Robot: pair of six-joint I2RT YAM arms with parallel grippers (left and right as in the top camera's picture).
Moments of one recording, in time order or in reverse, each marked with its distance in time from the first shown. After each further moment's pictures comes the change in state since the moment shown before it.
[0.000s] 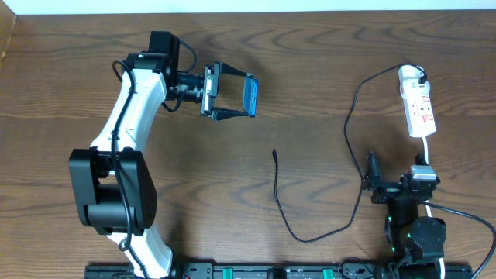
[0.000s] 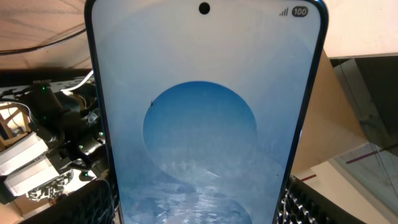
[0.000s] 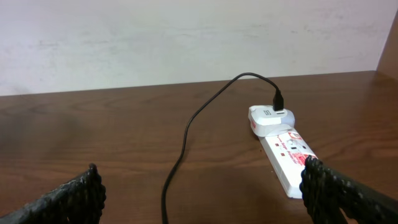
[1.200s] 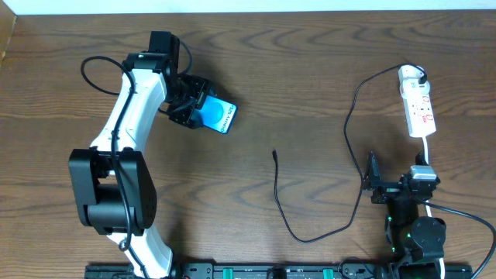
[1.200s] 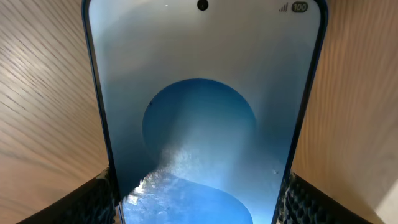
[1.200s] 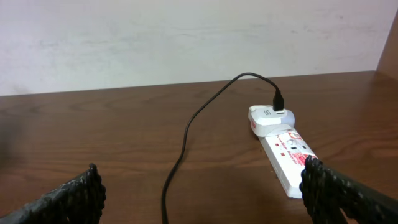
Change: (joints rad) left arm 0.000 0.000 0.000 0.000 -0.987 0.002; right arm 0.000 0.000 0.000 0.000 0.000 0.000
